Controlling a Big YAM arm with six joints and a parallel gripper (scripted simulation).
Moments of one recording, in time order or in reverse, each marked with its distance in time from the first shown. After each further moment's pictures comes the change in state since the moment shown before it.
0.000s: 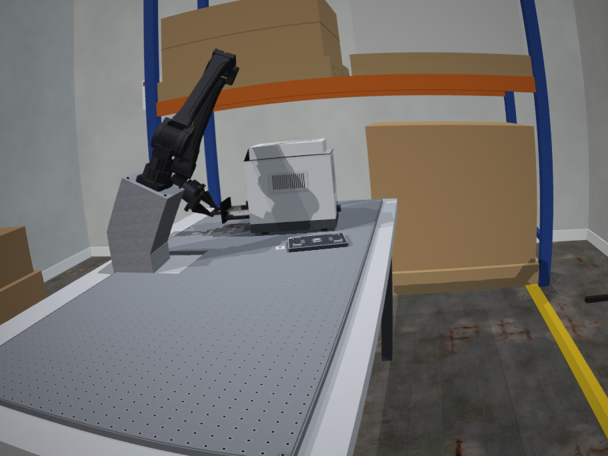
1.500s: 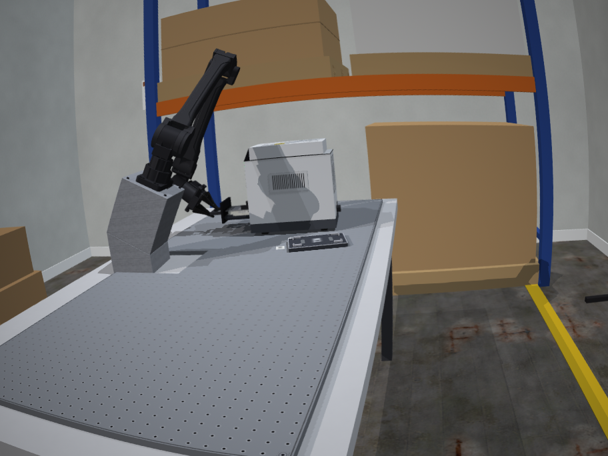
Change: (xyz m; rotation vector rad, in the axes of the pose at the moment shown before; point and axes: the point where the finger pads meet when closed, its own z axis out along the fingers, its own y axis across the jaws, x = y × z) arm 0.000 0.000 0.004 -0.002 -0.003 -0.014
